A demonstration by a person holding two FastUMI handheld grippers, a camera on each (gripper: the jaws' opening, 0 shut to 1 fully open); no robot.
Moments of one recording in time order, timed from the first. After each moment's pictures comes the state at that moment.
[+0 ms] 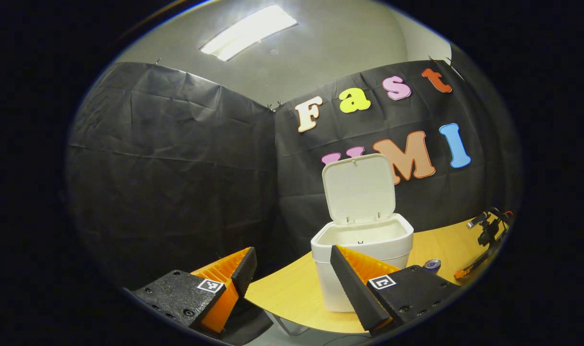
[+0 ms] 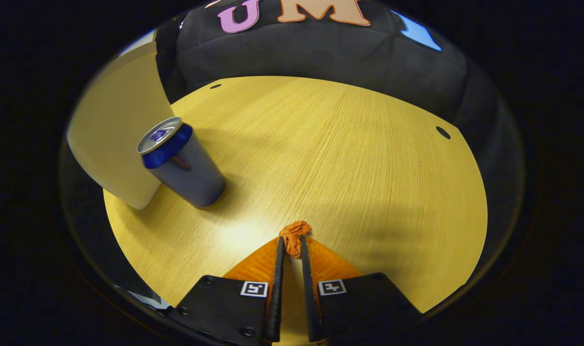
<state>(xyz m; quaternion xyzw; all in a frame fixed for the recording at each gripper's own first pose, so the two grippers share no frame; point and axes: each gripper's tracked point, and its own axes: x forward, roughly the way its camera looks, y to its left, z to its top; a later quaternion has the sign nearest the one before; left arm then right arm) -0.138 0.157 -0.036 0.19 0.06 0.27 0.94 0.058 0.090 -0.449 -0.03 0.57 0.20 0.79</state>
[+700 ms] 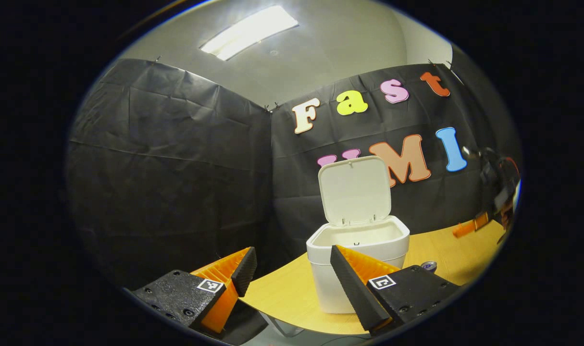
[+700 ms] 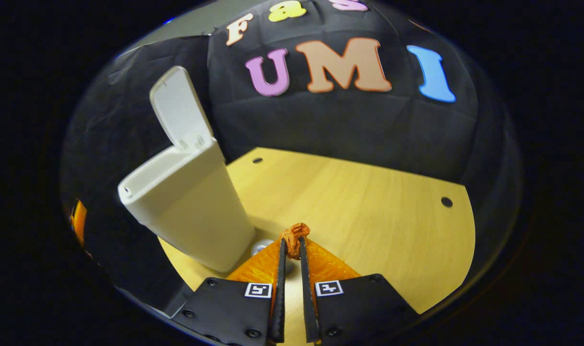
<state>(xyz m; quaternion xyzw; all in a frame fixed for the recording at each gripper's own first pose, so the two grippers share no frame) -0.135 0.163 -0.043 0.17 0.05 0.26 0.95 0.125 0.167 -0.204 0.05 0.38 0.31 0.87</state>
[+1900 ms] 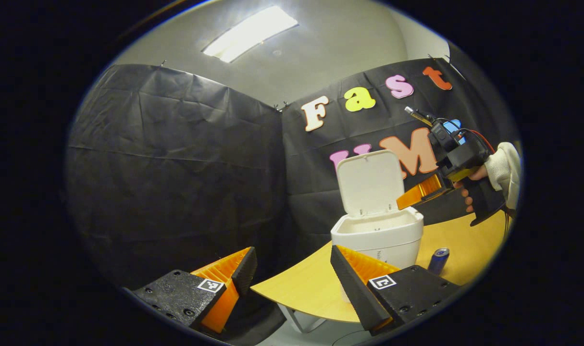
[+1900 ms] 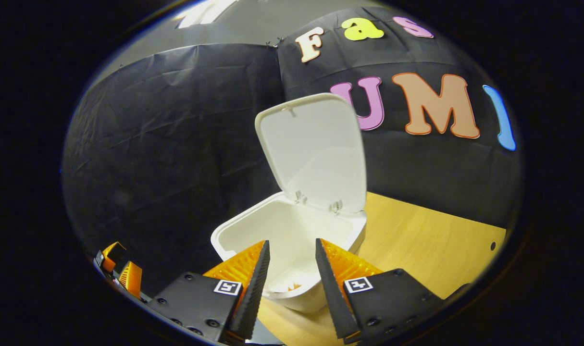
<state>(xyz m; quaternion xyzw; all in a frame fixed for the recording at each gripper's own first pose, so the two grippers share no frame) -0.168 0.157 -0.031 0.20 0.06 0.26 0.94 0.098 0.317 -0.113 0.08 0.30 0.44 0.84</state>
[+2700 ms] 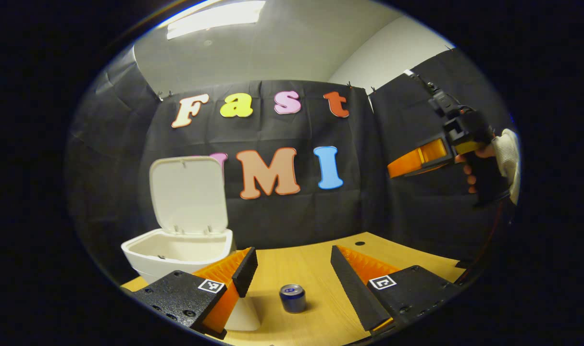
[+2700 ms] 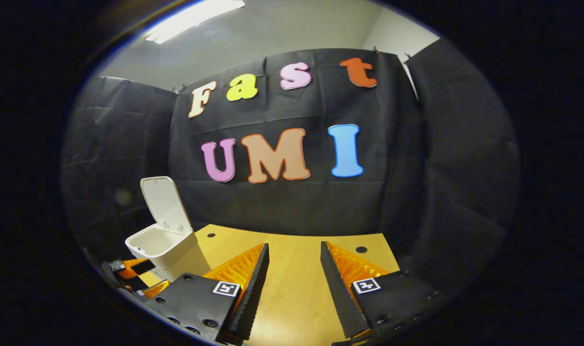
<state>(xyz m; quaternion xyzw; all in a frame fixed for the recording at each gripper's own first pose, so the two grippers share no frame) -0.018 -0.073 -0.146 0.07 0.09 -0.13 0.98 0.055 -0.039 -0.091 0.11 0.22 0.06 0.97</state>
